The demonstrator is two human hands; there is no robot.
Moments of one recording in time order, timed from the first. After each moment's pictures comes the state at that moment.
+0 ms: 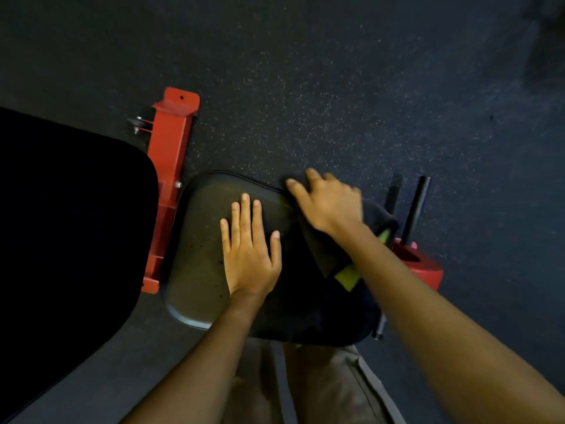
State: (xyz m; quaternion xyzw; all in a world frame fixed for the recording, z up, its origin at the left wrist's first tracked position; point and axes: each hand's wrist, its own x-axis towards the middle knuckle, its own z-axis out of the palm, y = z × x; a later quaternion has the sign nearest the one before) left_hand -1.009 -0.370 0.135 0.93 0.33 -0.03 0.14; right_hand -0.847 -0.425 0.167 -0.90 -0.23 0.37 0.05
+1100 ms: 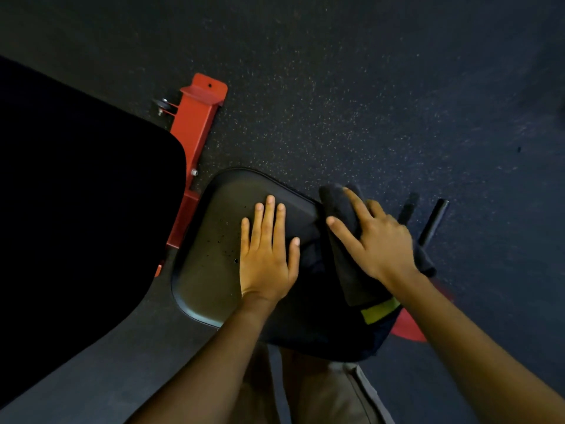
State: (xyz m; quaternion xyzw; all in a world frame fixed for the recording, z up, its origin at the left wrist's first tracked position) left_hand -1.007 -0.370 0.135 0.93 0.33 -0.02 0.15; right_hand -0.852 -0.476 0.175 -0.89 -0.32 0.33 0.03
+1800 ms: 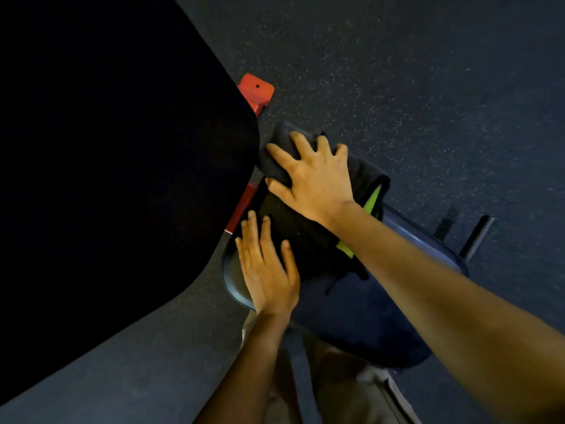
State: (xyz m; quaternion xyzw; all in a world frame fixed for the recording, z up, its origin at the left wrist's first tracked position) left_hand -1.070 -0.353 0.144 0.82 0.53 0.11 0.22; right_hand -0.909 -0.308 0.160 -0.82 -0.56 0.14 0.02
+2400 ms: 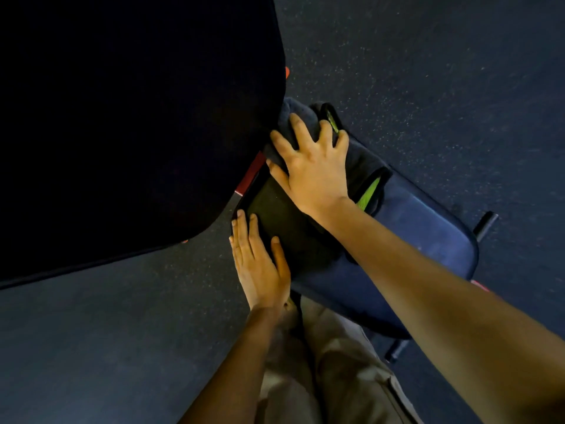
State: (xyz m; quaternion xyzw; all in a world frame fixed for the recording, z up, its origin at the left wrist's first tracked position) left_hand -1.129 -0.383 0.135 0.77 0.58 0.12 0.24; right_hand -0.967 -0.325 0.155 -0.83 -0.56 0.04 0.05
